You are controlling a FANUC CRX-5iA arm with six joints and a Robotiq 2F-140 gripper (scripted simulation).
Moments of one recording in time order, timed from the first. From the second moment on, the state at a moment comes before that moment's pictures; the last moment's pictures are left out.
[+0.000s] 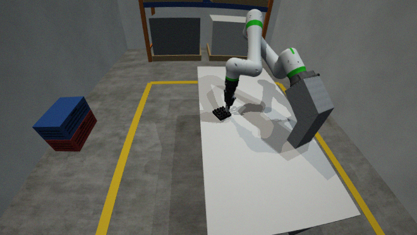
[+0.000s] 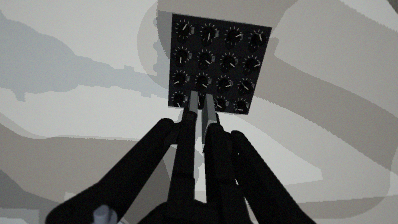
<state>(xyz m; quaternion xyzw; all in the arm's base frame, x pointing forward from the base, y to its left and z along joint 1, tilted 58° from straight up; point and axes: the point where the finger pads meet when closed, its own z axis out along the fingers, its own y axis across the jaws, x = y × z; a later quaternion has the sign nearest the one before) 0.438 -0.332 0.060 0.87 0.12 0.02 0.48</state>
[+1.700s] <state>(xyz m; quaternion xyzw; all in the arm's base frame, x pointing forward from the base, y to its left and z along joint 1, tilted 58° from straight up) 0.438 -0.332 0.060 0.87 0.08 0.04 0.48</state>
